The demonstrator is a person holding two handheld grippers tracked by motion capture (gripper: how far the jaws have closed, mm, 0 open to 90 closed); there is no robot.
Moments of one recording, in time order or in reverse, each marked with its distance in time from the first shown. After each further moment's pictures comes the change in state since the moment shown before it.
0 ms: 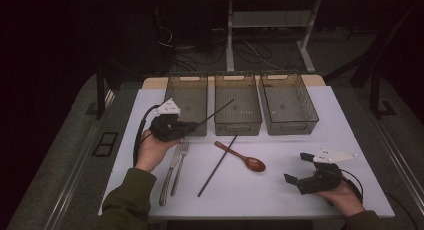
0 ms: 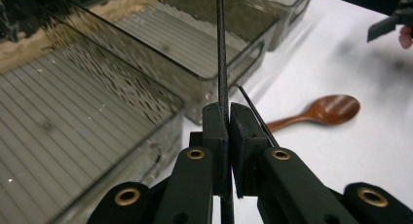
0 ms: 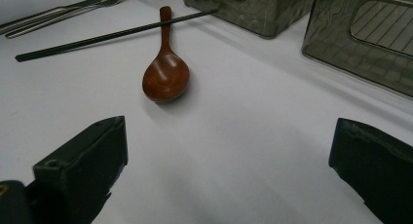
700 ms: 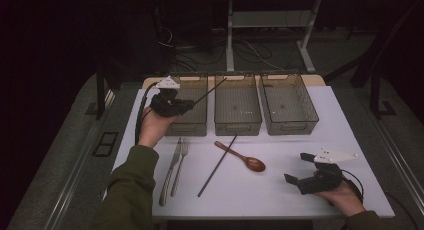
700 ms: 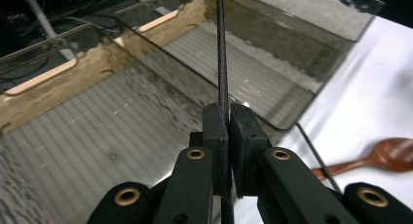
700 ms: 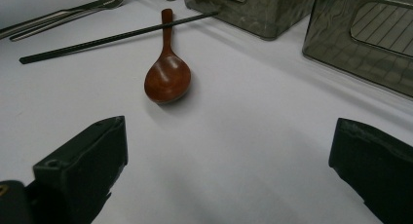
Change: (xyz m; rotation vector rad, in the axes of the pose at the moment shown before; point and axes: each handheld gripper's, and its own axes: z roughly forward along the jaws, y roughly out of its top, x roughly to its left) left arm 0.050 0.035 0.014 0.016 0.100 -0.043; right arm -0.001 0.000 -0.001 -0.012 0.005 -0.006
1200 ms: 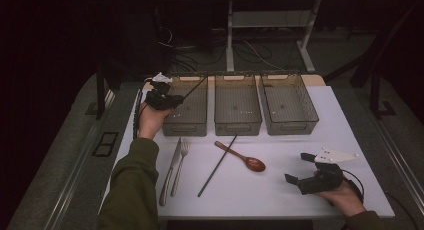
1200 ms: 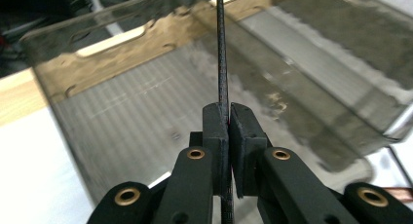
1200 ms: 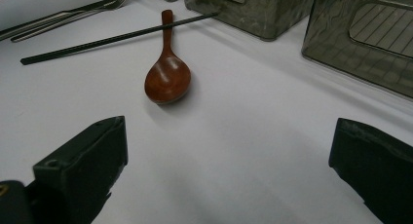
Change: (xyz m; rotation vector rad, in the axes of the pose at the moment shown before) left arm 0.045 -0.014 0.016 0.066 0.143 -0.122; right arm -0.001 0.000 -0.001 -0.003 0.001 0.000
